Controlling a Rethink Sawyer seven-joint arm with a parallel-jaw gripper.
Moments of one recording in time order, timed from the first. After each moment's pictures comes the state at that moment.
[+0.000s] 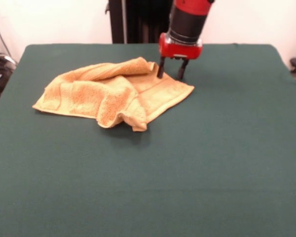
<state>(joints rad) 0.05 -0.41 -0.21 1.97 -0.02 -0.03 1.58</state>
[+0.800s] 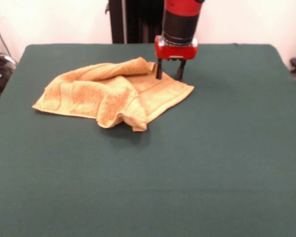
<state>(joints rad) -0.09 -0.44 -0.11 1.99 -0.08 0.01 1.58</state>
